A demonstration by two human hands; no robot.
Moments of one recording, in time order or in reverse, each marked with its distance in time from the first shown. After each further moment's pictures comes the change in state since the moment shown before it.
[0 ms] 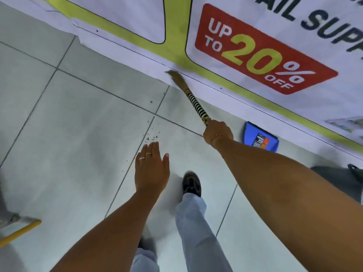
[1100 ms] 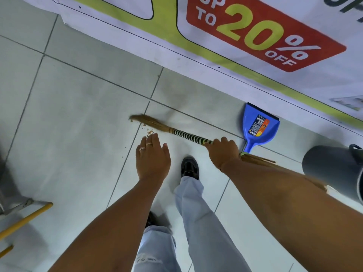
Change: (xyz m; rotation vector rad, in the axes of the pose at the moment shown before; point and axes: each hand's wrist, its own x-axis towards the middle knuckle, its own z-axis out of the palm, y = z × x) left_hand 0.007 0.039 0.008 0.090 -0.117 -0.107; right_hand -0.028 0.085 0.046 -0.594 -0.105 -0.368
